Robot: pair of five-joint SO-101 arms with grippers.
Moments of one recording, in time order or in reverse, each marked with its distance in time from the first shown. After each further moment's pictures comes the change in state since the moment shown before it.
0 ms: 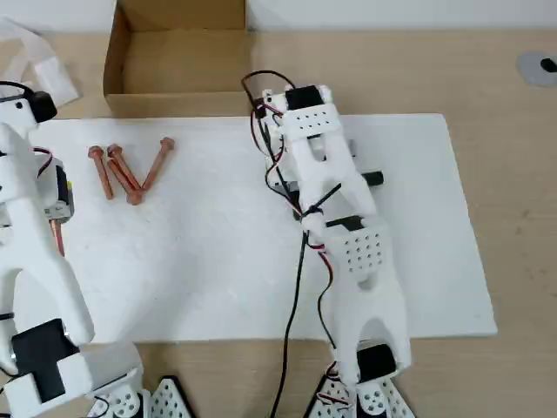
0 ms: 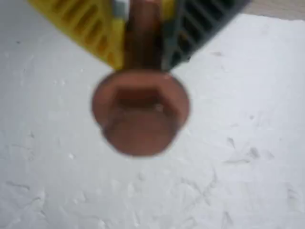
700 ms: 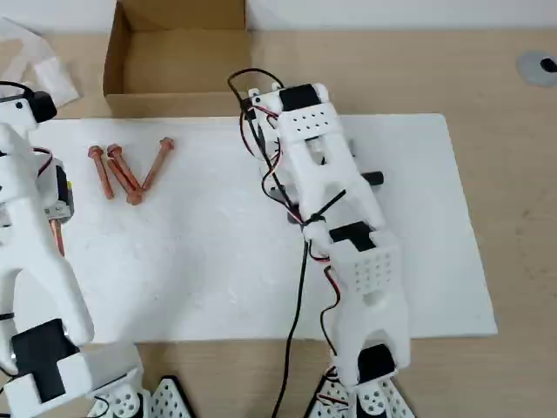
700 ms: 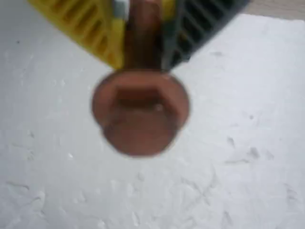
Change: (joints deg) left arm 0.0 0.0 0.0 0.0 0.0; right arm -1.2 -11.0 11.3 -0.8 2.1
